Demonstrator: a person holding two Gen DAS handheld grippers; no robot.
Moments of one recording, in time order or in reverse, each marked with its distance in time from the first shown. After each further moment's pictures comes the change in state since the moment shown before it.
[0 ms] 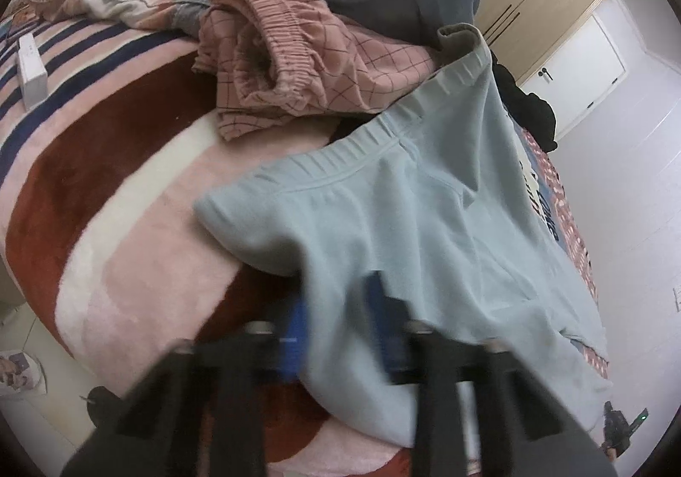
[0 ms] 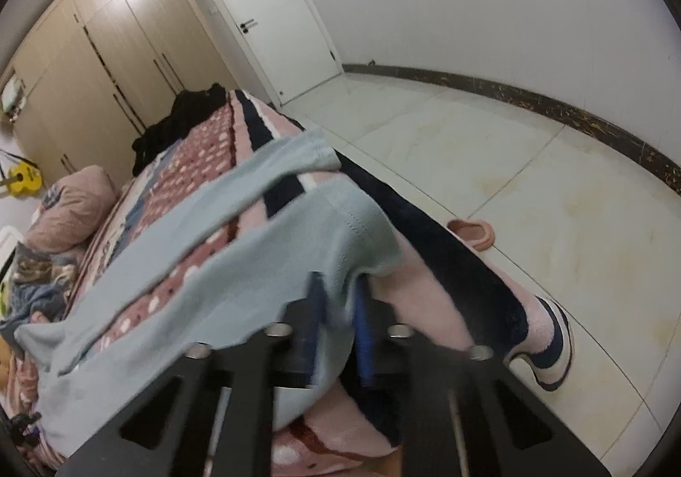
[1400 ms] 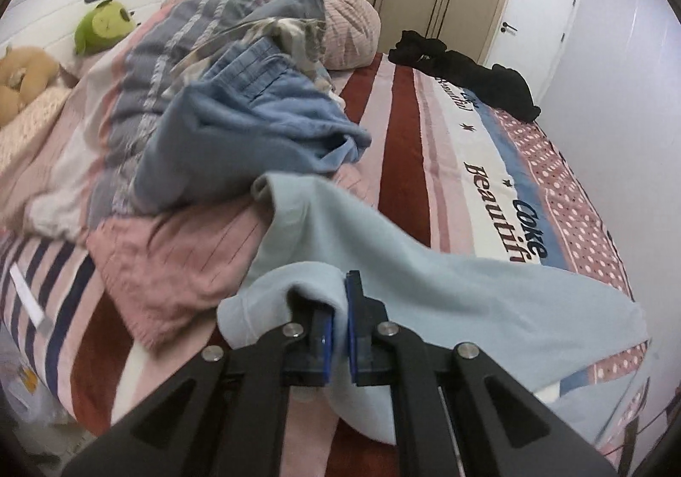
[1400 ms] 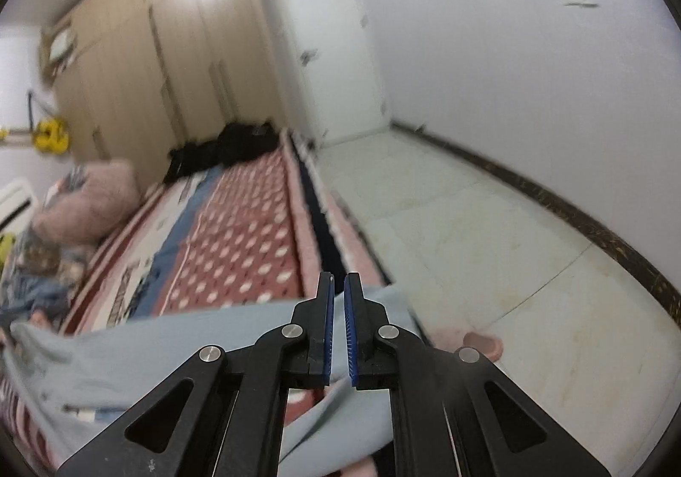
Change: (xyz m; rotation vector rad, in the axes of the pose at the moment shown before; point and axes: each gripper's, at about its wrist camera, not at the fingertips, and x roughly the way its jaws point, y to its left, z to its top) left arm -0.004 -0.174 0.101 0.339 -0.084 0.117; right arm 0.002 0.105 0.132 -0.276 -0.091 0.048
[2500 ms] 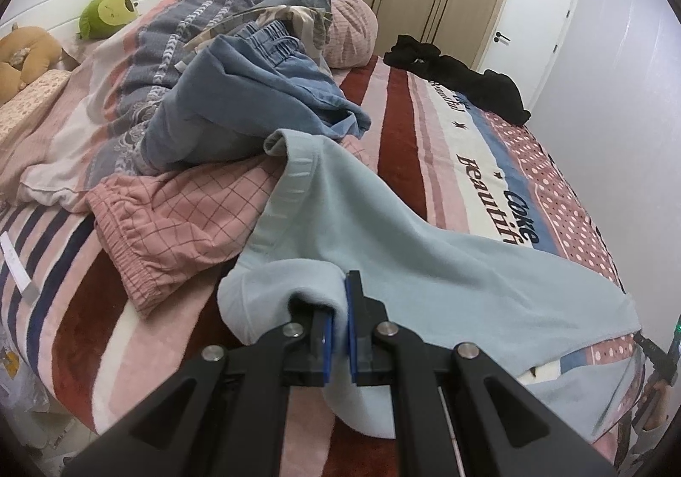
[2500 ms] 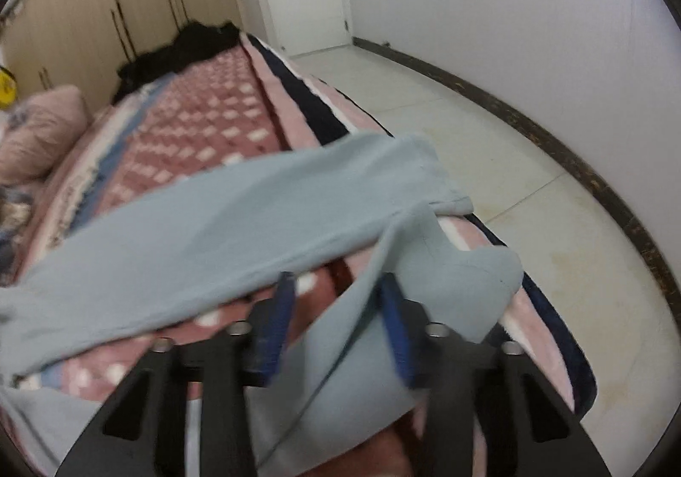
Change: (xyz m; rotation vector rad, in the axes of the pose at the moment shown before) left arm -0.015 0.022 -0.049 -0.035 -0.031 -0.040; right arm 0.084 0.040 -0.091 0.017 0.252 -0.214
